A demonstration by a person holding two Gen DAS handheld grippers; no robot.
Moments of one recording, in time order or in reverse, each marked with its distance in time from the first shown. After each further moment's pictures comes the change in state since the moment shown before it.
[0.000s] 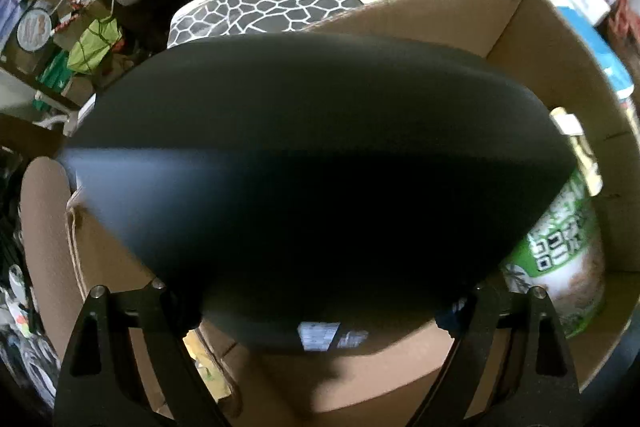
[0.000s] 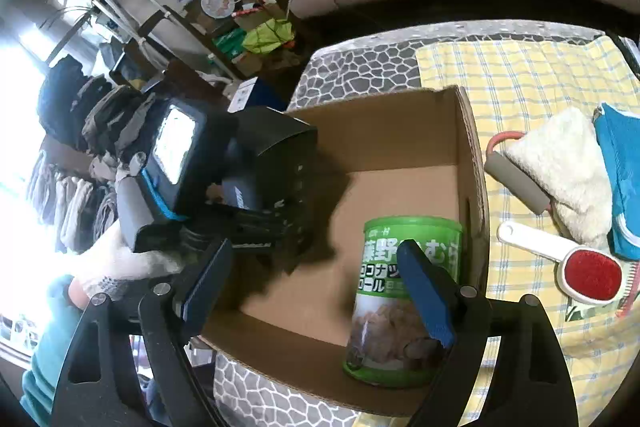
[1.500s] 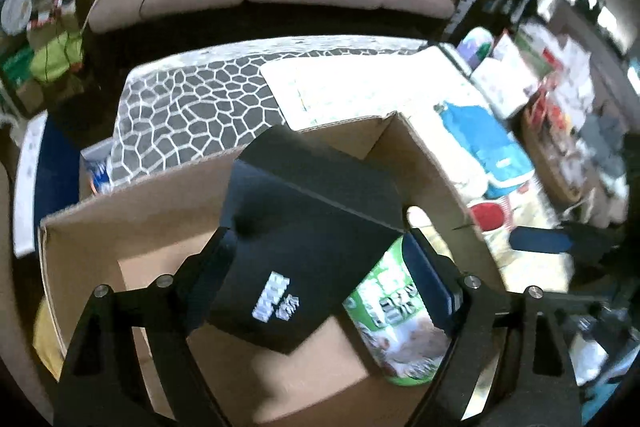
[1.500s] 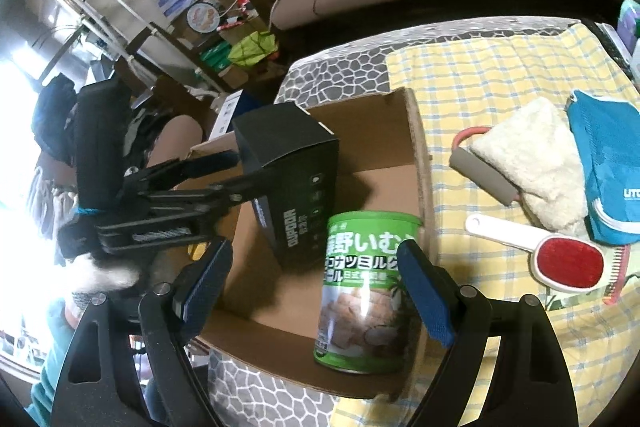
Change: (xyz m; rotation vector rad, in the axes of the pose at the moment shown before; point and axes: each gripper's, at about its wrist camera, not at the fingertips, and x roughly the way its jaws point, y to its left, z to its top) left arm -0.094 -0.007 -0.001 -0.166 -0.278 -0.355; right arm -0.029 -0.030 -0.008 0.051 -0.040 -0.021
